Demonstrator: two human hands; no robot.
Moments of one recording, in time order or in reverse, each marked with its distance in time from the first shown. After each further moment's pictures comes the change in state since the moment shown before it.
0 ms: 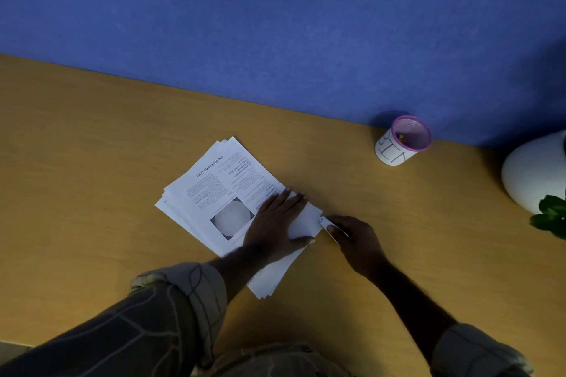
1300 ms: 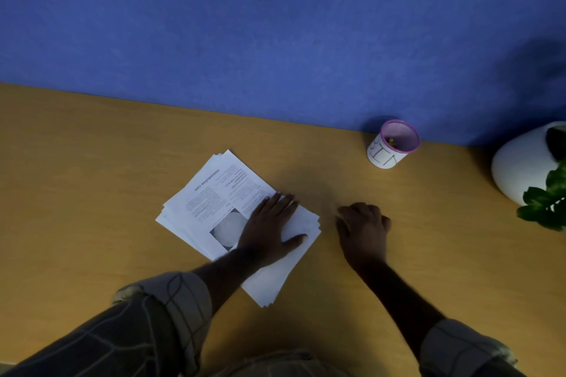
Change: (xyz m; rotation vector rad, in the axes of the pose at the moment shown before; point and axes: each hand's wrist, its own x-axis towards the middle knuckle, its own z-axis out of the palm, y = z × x) left_hand 0.000 -0.004 -0.022 0.085 -0.023 -0.006; right_hand 0.002 -0.014 -0.004 -0.408 0.409 0.065
